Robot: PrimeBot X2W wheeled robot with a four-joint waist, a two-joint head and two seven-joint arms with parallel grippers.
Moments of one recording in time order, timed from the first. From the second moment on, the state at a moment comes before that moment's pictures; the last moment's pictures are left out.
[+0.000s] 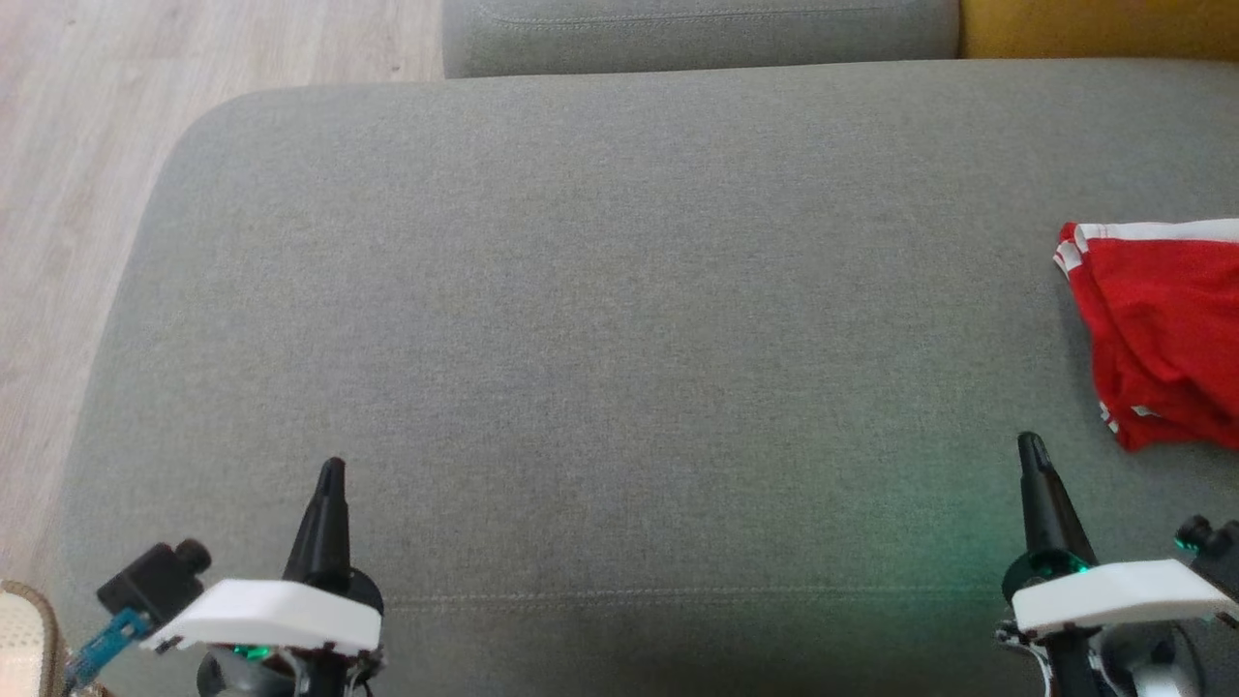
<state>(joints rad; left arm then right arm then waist) 0.07 0.07 -0.13 0.12 -0.84 -0.01 -0.12 0.05 -0.05 -0.07 0.17 0.86 0.13 -0.11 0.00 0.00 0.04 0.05</state>
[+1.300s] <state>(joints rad) 0.01 0.07 -0.05 0.20 -1.29 -0.07 -0.02 -0.01 -0.05 -0.09 0.23 1.29 0.13 -0.01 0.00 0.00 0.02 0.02</state>
